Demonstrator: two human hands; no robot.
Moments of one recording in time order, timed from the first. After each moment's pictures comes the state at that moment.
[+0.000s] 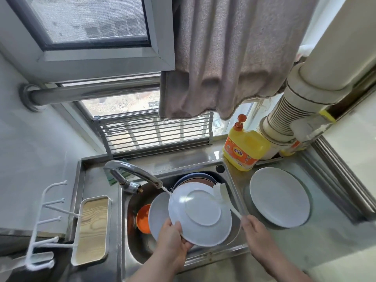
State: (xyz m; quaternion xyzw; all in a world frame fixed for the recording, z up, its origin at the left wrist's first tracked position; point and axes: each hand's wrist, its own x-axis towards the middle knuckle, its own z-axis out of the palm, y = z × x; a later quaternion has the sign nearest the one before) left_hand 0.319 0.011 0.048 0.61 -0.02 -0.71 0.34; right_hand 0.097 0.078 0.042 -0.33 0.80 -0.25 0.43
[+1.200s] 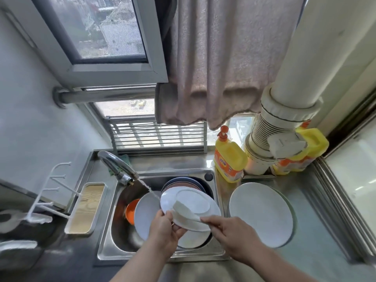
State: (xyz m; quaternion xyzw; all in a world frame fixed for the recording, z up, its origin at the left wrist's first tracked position) left_hand 0.217 0.034 0.068 0.61 -0.02 -0.65 0.45; right_hand 0.007 0.057 0.097 -0.70 0.61 -0.03 0.38
